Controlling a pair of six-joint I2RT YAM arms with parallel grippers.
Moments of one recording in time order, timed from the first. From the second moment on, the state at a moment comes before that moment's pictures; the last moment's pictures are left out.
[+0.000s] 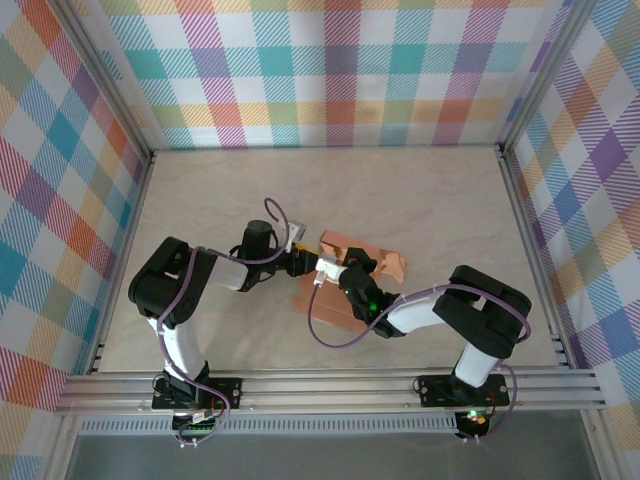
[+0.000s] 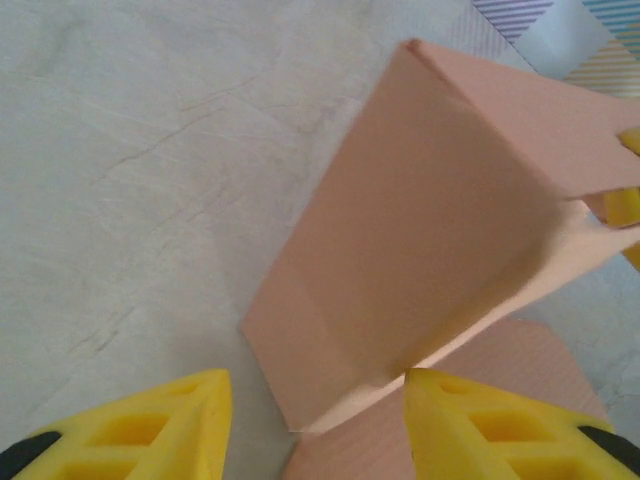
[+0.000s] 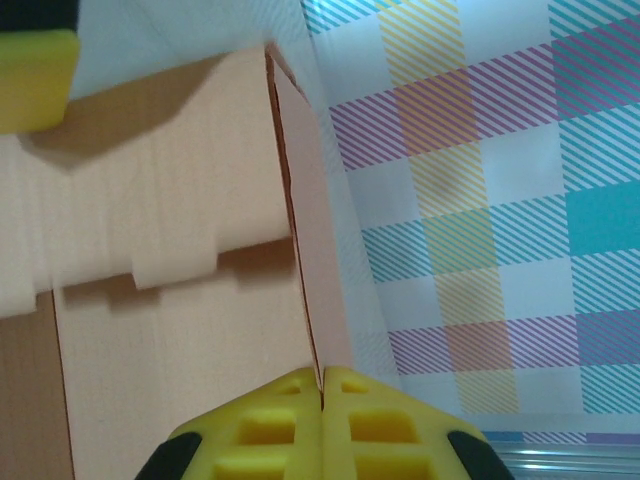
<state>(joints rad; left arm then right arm) -0.43 1.84 0.69 0.59 0.66 -0.20 0.99 1.69 0.55 0.77 0.82 -0.98</state>
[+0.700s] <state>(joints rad) -0.46 1.84 0.73 0.59 0.65 -0.13 0.99 1.68 0.56 0.74 0.81 -0.95</state>
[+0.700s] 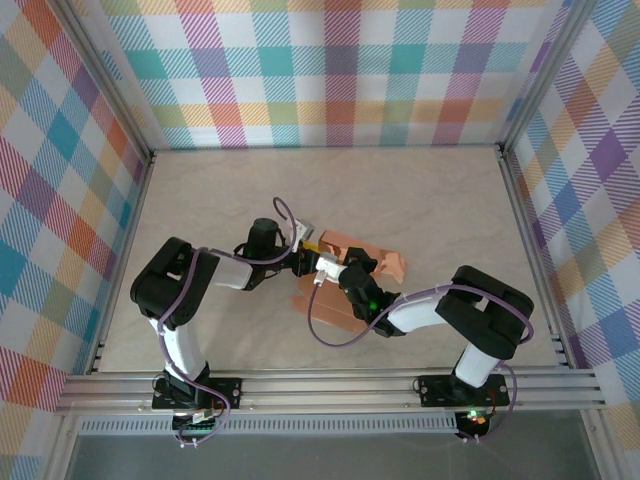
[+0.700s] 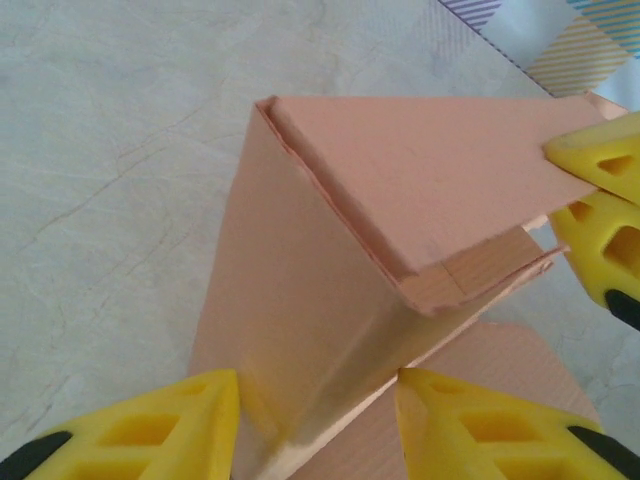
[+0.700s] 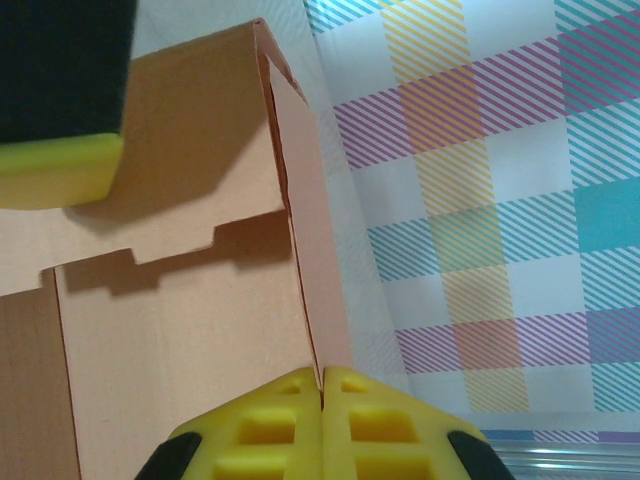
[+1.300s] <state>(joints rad) -0.54 1.89 0.72 0.72 0.44 -0.18 0.99 1.71 0.56 0.79 0.86 -0.96</state>
